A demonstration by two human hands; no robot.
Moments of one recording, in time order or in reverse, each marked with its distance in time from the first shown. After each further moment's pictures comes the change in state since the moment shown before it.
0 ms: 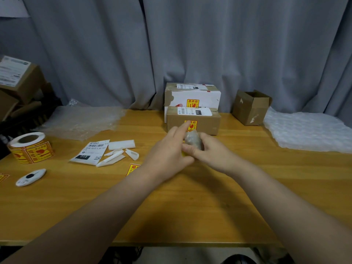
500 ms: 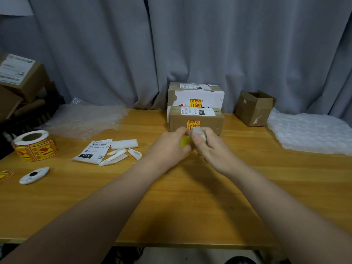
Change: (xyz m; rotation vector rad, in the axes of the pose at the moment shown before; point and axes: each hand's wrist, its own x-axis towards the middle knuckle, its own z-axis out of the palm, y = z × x) left_hand 0.016 -0.009 -0.004 0.086 -0.074 -0.120; right_hand 0.001 0.002 0.008 0.101 0.162 -0.042
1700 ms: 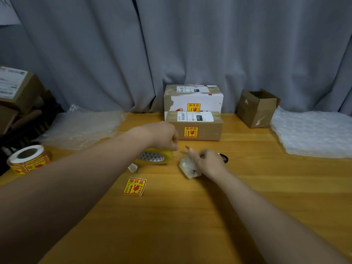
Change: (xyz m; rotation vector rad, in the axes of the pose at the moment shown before) left_hand 0.091 -0.011 -0.038 0.488 -0.558 0.084; right_hand 0.038 0.038 0.007 -0.178 -0.041 0.488
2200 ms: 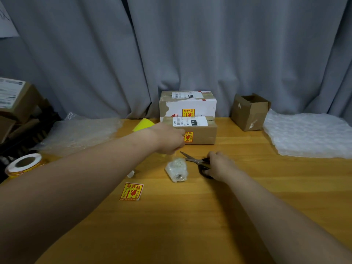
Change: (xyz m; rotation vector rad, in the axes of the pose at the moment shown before) left_hand 0.006 0.025 -0.015 0.555 0.004 0.250; right_hand 0.012 0.024 -0.029 -0.642 -0.060 0.027
